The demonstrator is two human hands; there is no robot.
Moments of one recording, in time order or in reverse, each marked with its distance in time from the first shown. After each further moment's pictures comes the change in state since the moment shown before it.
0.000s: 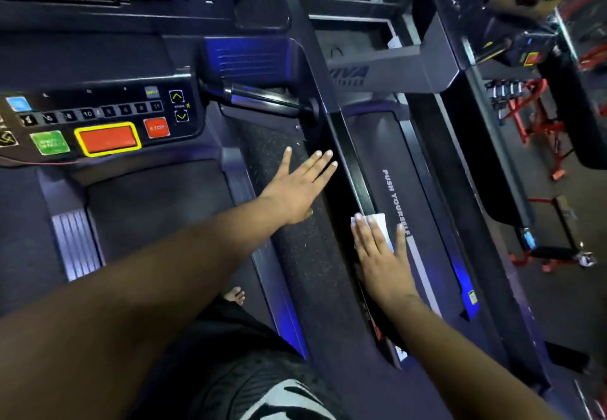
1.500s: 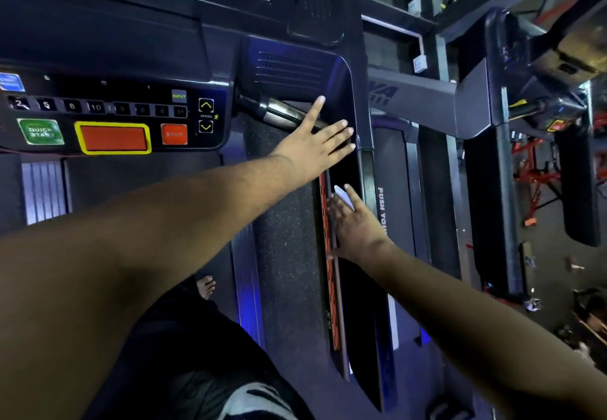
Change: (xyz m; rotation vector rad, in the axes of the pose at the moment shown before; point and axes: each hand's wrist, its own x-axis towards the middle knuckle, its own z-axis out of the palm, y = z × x) left_hand 0.064 -0.097 -0.039 0.517 0.109 0.028; right_hand 0.172 0.004 -0.105 -0.637 -0.256 -0.491
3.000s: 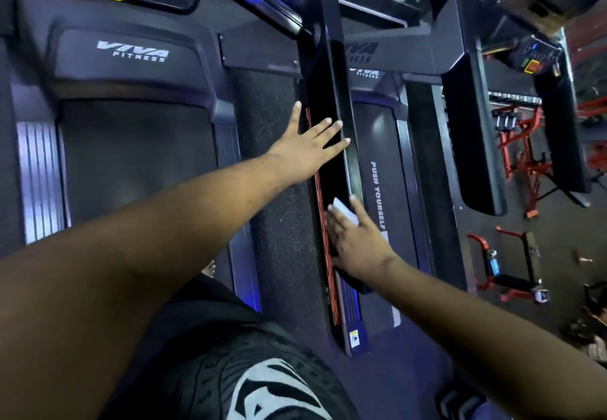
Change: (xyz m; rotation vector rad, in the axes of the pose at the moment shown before) left_hand -0.083 0.206 -0.061 -0.376 -0.040 -0.114; right_hand -0.159 -0.180 0.124 0.040 0.191 0.021
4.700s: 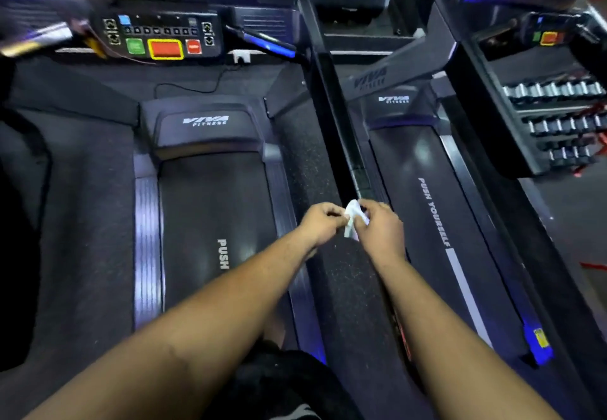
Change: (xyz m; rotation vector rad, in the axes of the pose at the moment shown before) left_hand -0.130 0.212 0.025 -1.695 0.093 -0.709; right_hand -0.077 -0.081 0.034 1.585 0.636 0.803
